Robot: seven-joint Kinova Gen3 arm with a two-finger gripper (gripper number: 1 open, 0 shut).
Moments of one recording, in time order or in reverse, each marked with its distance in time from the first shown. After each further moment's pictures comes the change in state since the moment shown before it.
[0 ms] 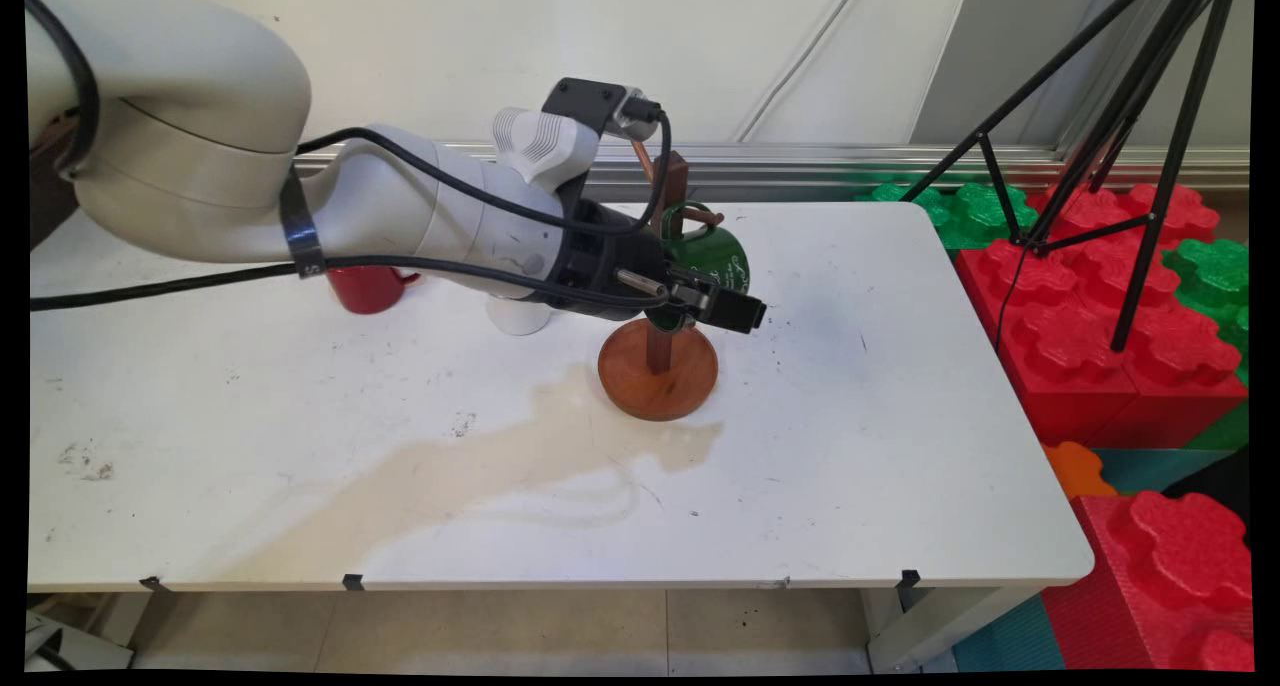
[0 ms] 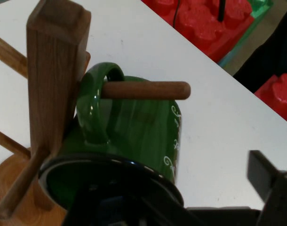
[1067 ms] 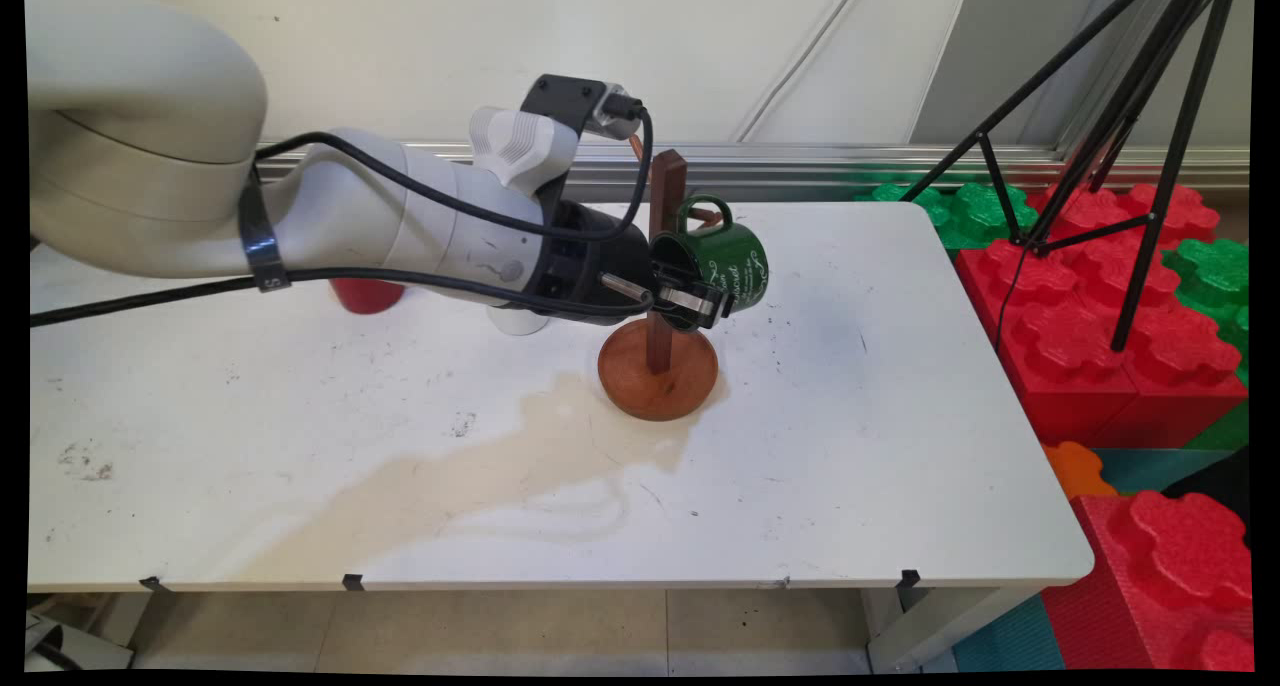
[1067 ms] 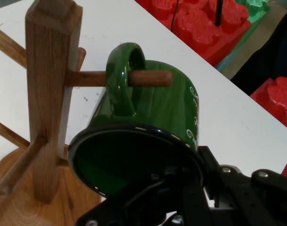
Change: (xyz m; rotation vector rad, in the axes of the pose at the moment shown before) arm -0.007 0.007 -0.017 0.004 0.019 -0.004
